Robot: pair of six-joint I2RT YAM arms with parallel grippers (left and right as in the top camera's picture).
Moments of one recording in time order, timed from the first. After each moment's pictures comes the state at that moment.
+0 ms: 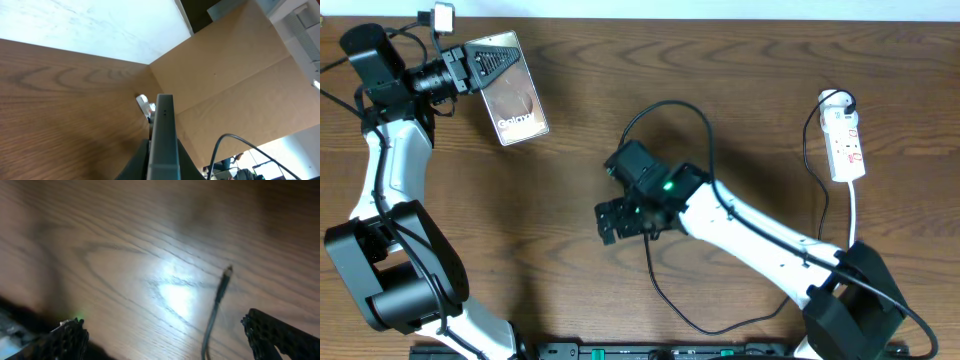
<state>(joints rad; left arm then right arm) 0.34 1.84 1.36 0.18 1.49 -0.66 0.86 1.76 1.33 -0.83 -0.18 0.61</state>
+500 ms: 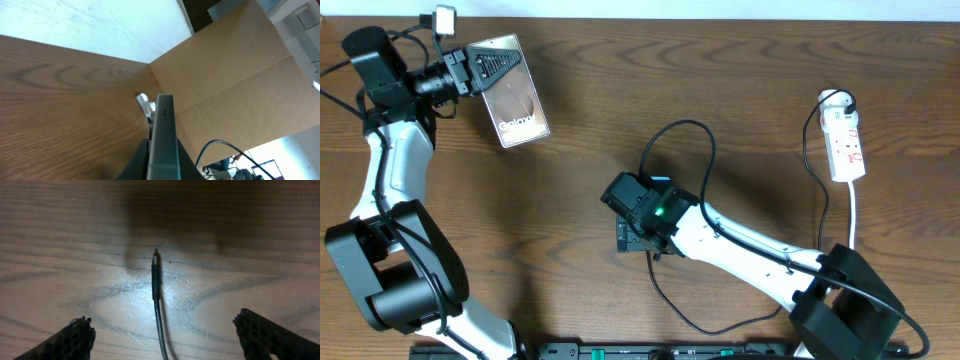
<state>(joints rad) 0.34 1.84 1.35 0.18 1.49 -0.65 0.93 1.76 1.19 -0.80 0.07 0.90</state>
